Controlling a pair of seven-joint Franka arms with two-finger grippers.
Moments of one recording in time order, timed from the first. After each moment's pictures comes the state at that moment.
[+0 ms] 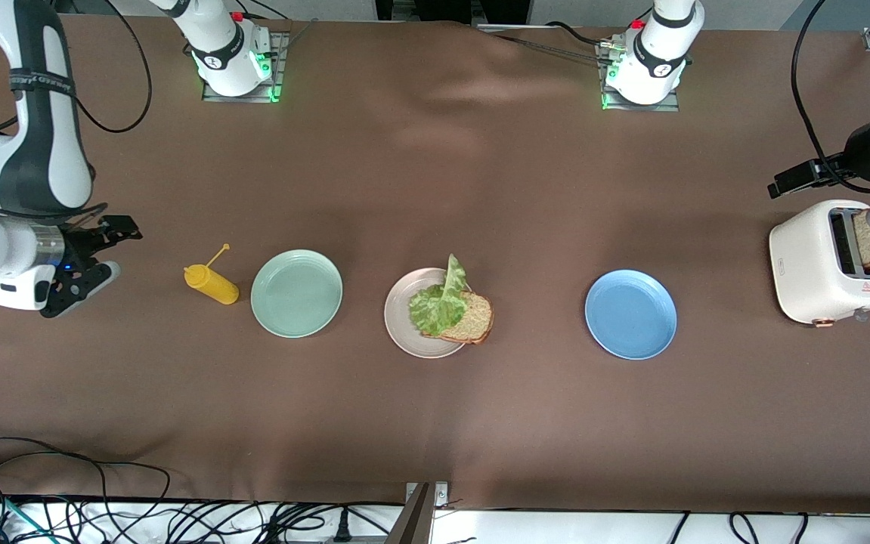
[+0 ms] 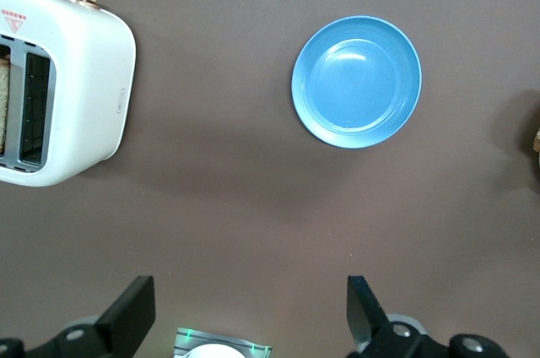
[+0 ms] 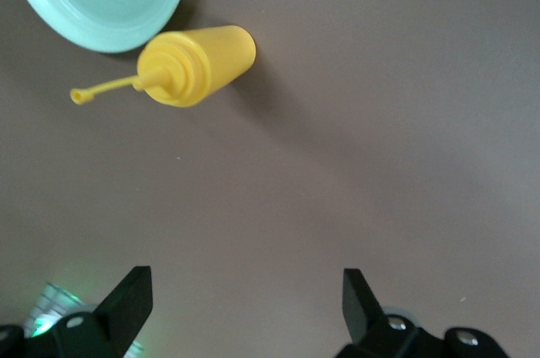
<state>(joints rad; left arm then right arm) 0.16 0.03 -0.10 -1.64 -0.05 1.49 -0.19 0.15 0.40 -0.27 -1.62 0.06 1.70 -0.90</state>
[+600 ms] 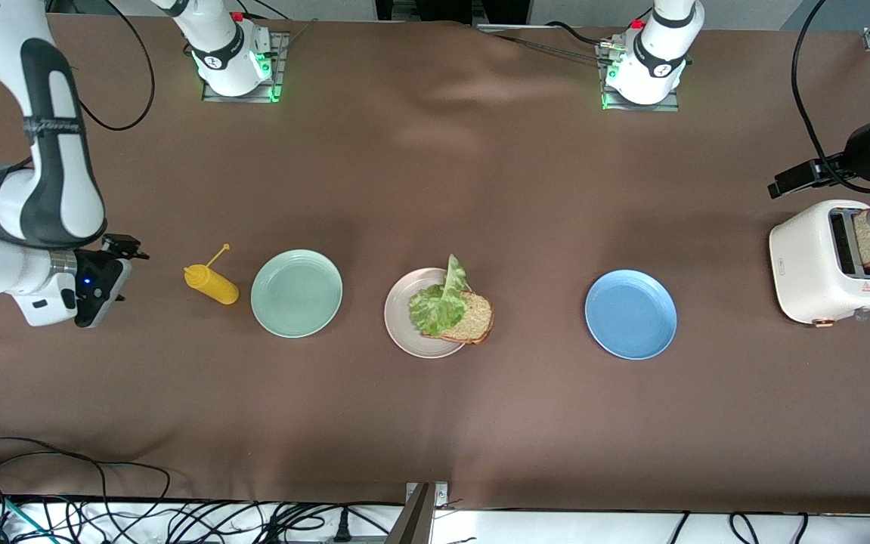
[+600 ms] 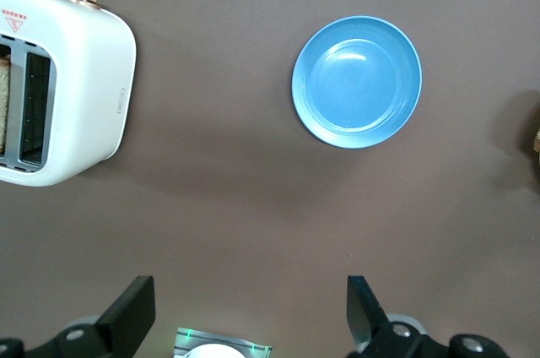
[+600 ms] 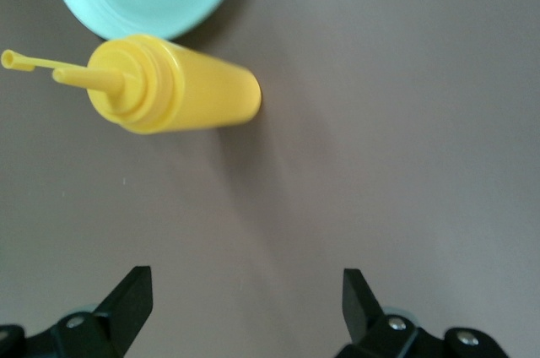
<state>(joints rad) 0.16 0.03 -0.09 -1.64 -0.05 1.49 -0.19 0.08 0.51 -0.27 -1.70 0.34 1.93 -1.44</state>
